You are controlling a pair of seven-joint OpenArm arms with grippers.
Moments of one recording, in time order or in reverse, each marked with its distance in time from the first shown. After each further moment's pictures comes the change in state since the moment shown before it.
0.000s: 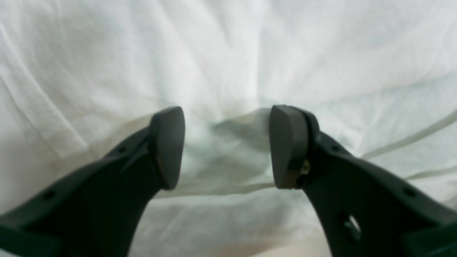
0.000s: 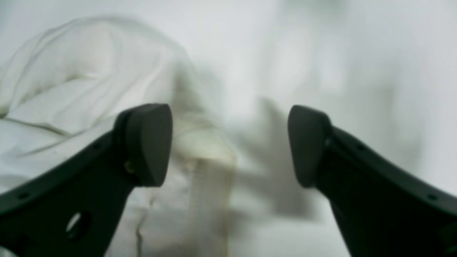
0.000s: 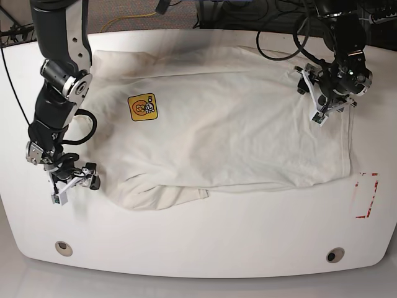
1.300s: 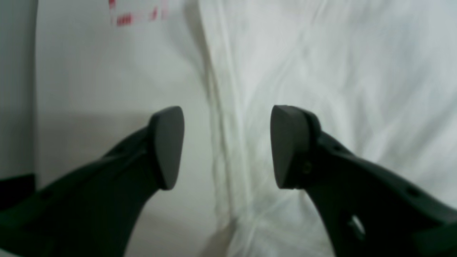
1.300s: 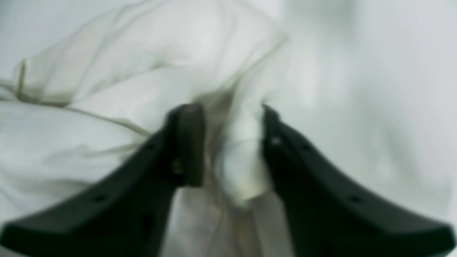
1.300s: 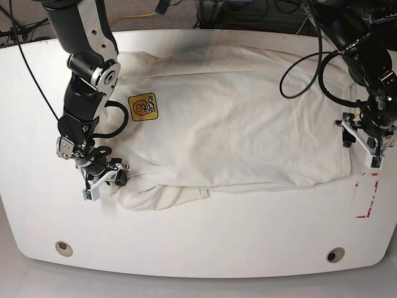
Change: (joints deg) left arm -15.9 -0.2 -16.5 2.5 -0.2 5.3 2.7; right arm -3.7 -9.3 0.0 4.1 -0.1 -0.1 2.9
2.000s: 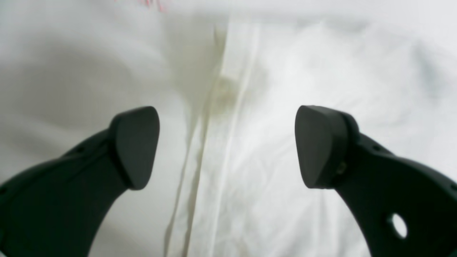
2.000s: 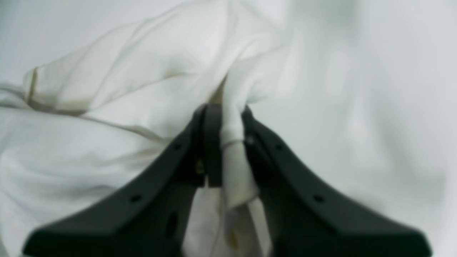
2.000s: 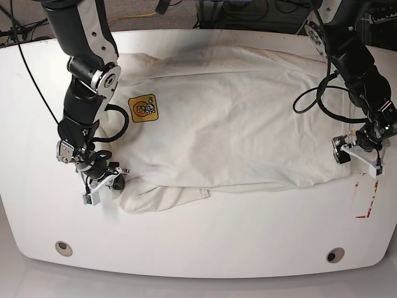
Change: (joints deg) left arm -11.3 -2.4 0.4 -29.2 0.9 14.8 -11.5; right arm 1.2 -0.1 -0.1 0.0 0.0 0.0 -0.8
